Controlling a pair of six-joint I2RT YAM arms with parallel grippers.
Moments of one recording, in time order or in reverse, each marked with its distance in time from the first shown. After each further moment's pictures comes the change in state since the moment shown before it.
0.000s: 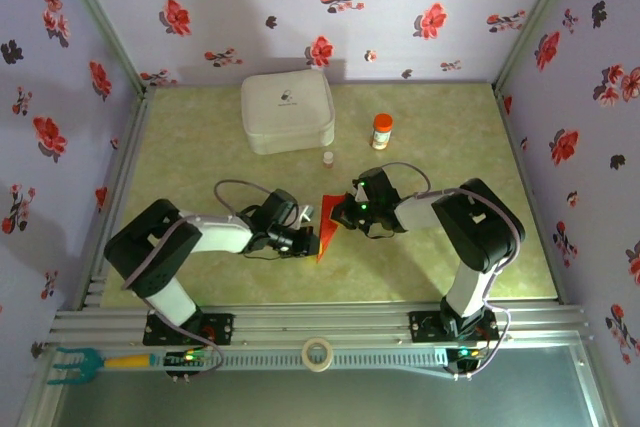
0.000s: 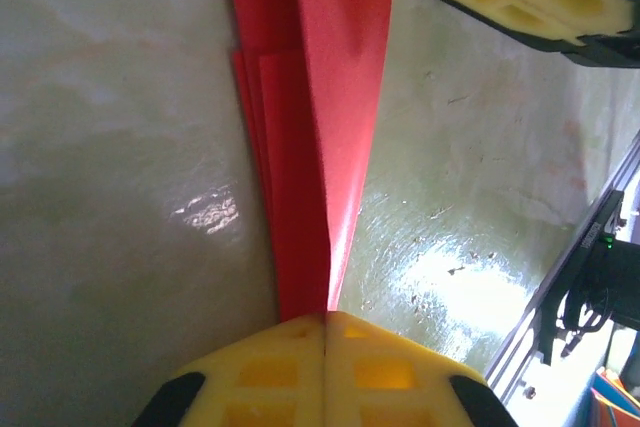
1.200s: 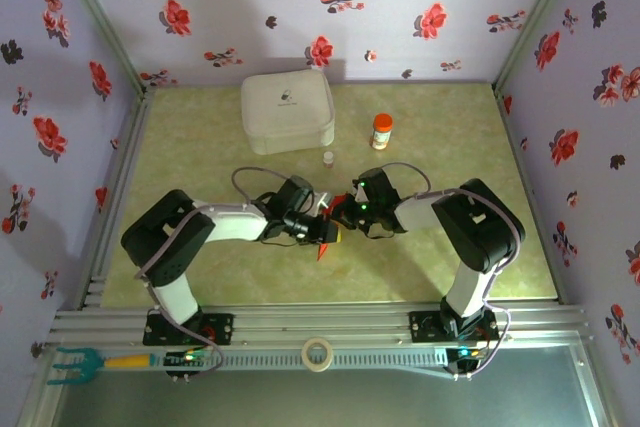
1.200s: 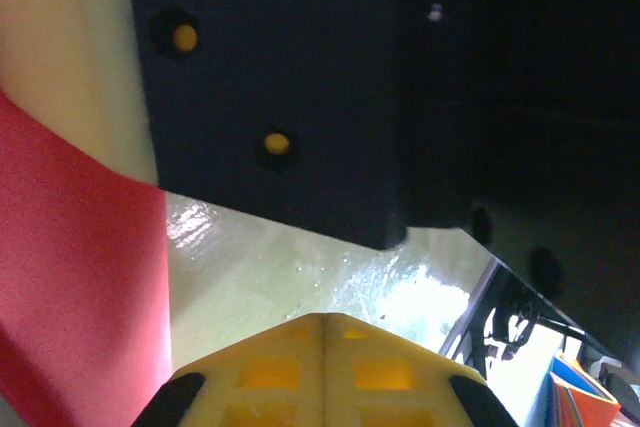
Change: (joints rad) left arm -0.025 0.124 0.179 0.030 0.080 0.001; right arm 0.002 -0.002 -0.004 0.007 0.005 0.003
